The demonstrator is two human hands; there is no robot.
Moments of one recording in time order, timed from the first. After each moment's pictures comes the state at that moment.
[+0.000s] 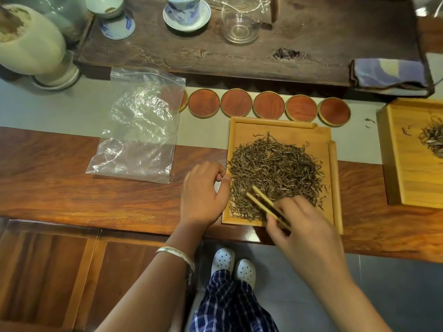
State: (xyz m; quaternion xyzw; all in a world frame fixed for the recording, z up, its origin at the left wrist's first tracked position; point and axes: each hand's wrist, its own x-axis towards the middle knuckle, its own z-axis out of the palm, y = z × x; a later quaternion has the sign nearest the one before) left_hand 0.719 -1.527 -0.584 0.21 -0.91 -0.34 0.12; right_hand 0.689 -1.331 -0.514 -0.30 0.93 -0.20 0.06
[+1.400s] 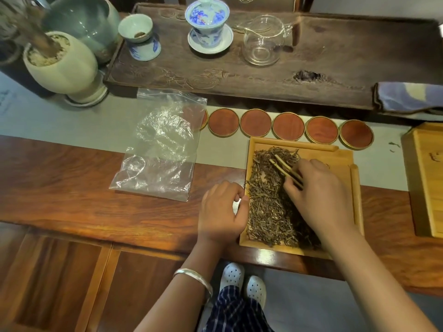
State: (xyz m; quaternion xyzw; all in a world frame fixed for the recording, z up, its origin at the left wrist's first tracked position) left_hand 0.718 -1.528 -0.583 0.23 -0.91 -0.33 0.10; right_hand 0.601 -1.388 -0.518 -0.27 0.95 -0.14 0.02
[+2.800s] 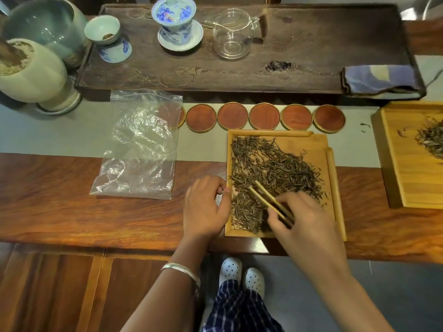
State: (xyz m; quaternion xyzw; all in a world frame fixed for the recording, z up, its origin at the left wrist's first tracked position) left_hand 0.719 -1.529 -0.585 0.21 -0.91 -0.33 0.12; right_hand 0.675 -1.348 -0.502 -0.23 0.94 -0.24 0.07
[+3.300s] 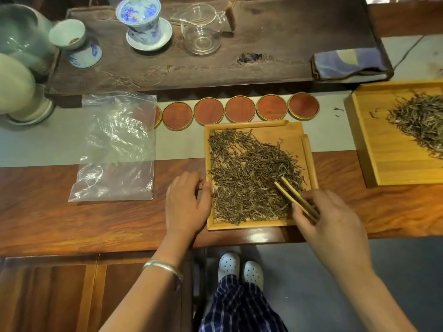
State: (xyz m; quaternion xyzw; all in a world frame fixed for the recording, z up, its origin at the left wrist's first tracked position) left_hand 0.717 -1.529 -0.588 0.19 -0.93 -0.29 0.11; right_hand 0.670 -1.280 -0.512 -0.15 0.96 -0.23 0.02
